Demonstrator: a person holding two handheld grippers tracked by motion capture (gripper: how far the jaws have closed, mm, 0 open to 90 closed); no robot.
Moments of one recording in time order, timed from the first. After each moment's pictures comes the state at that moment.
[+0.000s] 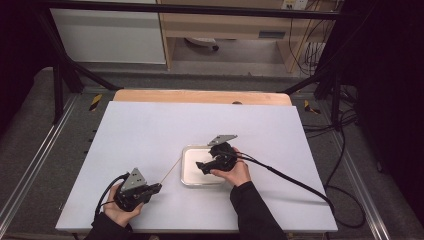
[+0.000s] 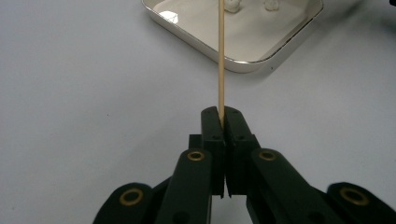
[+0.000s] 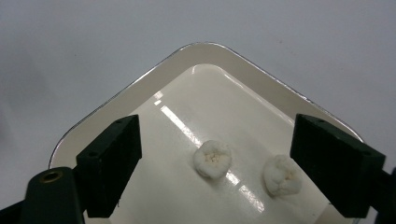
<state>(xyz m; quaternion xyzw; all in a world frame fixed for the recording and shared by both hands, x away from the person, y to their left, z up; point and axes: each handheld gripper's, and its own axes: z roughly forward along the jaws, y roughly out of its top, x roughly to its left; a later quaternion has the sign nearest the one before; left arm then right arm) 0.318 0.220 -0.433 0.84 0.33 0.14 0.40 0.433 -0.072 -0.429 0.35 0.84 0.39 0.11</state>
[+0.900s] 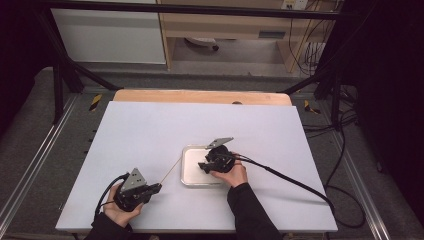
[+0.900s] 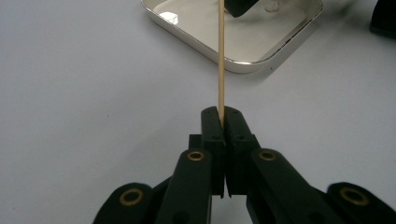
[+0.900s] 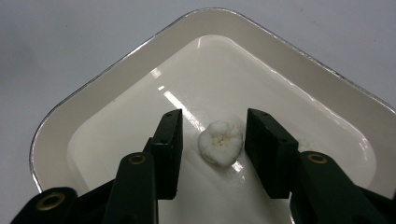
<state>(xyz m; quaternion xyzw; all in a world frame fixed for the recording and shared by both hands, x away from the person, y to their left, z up) 0.317 0.221 -0.433 0.84 0.33 0.14 0.40 0.435 -0.069 -0.445 0.34 0.86 0.37 0.09</state>
